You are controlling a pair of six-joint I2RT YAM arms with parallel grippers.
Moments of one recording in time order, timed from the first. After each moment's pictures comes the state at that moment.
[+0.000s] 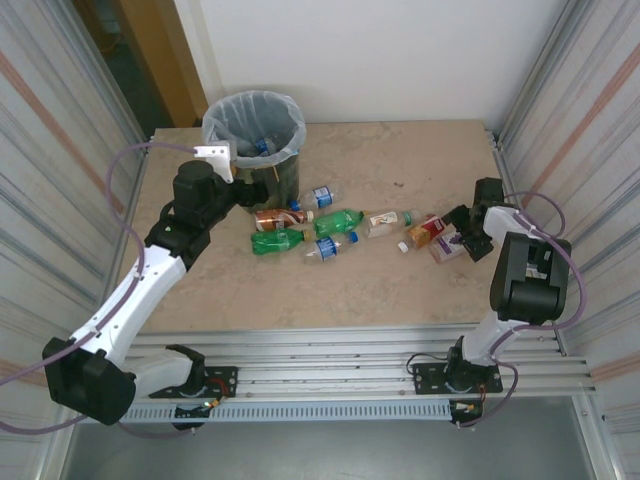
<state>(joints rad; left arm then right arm) -0.38 1.17 1.05 -0.16 0.04 -0.32 -0.19 1.69 1.02 -0.53 -0.02 0.79</state>
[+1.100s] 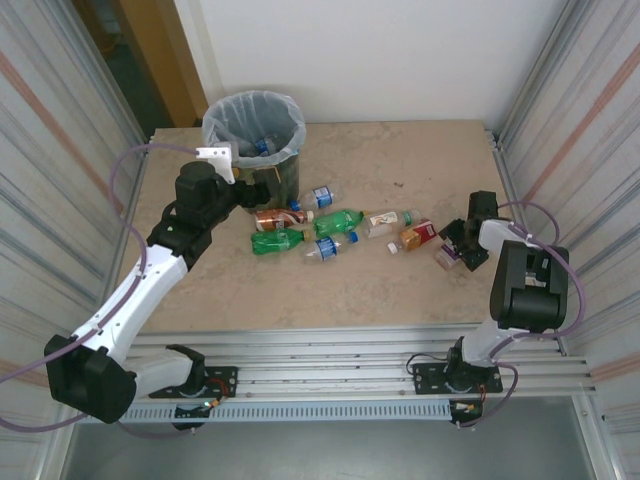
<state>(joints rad) -0.38 1.17 1.04 -0.14 0.06 -0.34 -0.15 1.63 0.88 -0.45 0.00 0.75</state>
